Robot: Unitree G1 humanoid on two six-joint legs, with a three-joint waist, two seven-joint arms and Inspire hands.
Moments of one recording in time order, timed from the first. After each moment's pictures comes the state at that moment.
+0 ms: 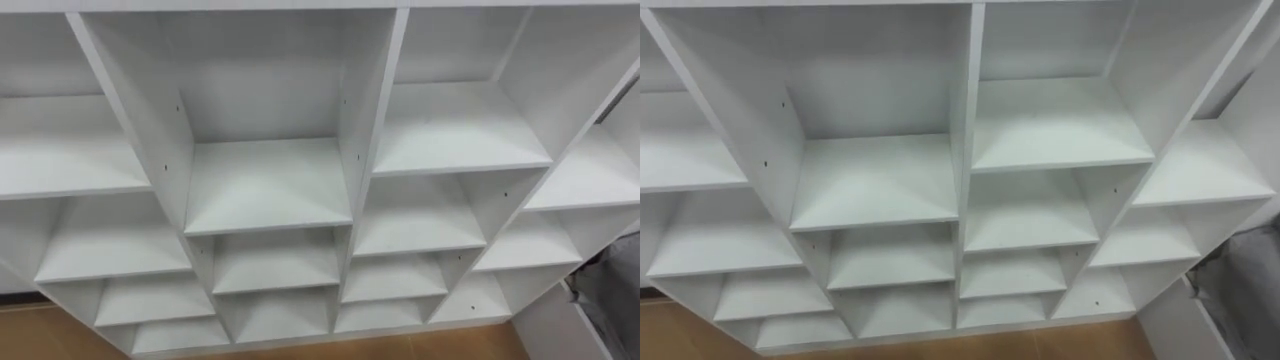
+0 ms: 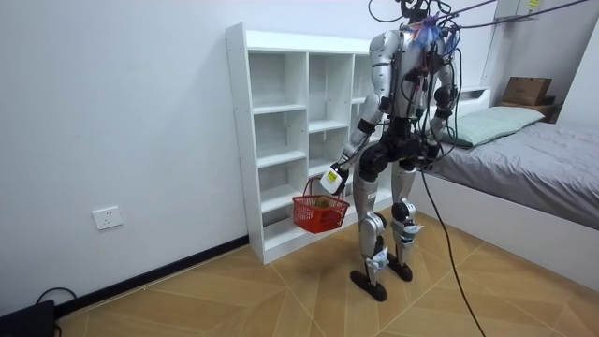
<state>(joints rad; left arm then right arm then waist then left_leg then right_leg) 0.28 0.21 0.14 1.04 -0.17 -0.06 0.06 0.25 -0.24 -0.07 1.12 0.01 -0.10 -0.16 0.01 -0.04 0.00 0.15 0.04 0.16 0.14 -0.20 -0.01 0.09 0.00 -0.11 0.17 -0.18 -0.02</state>
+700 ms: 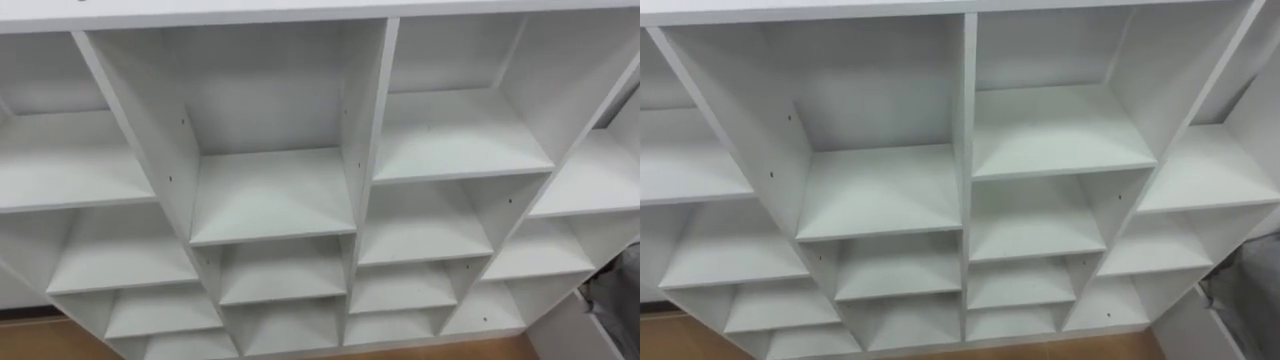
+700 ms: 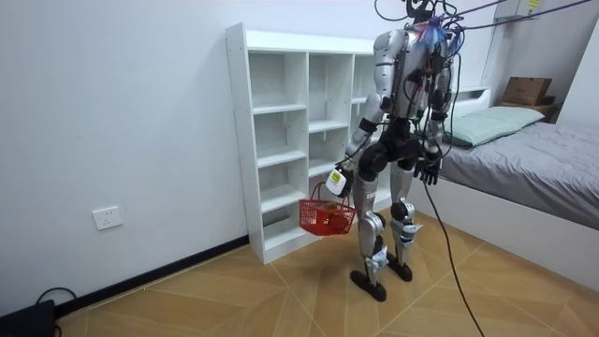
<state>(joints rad) 0.24 0.18 0.11 1.09 0.00 0.04 0.05 0.16 -0.22 -0.01 1.31 -0.05 0.05 -0.07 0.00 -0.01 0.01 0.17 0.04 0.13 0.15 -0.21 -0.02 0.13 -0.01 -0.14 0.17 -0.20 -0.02</state>
